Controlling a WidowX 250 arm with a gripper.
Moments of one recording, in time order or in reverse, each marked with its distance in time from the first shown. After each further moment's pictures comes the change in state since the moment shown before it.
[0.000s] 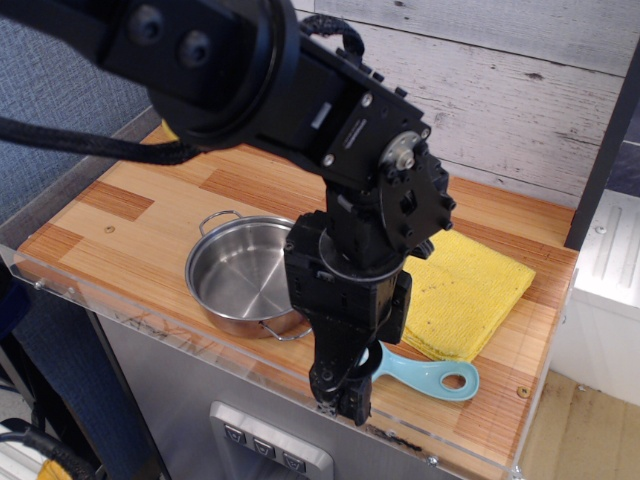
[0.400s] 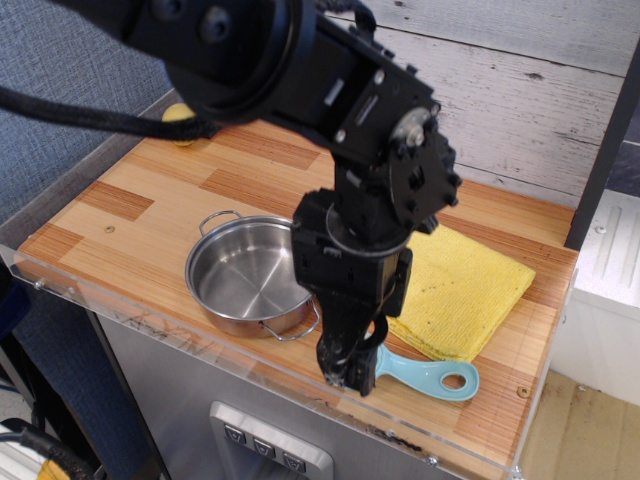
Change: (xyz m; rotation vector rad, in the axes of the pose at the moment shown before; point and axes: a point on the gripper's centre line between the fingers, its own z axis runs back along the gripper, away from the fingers) arm 0.004 -0.017 0.004 -0.025 -0.023 0.043
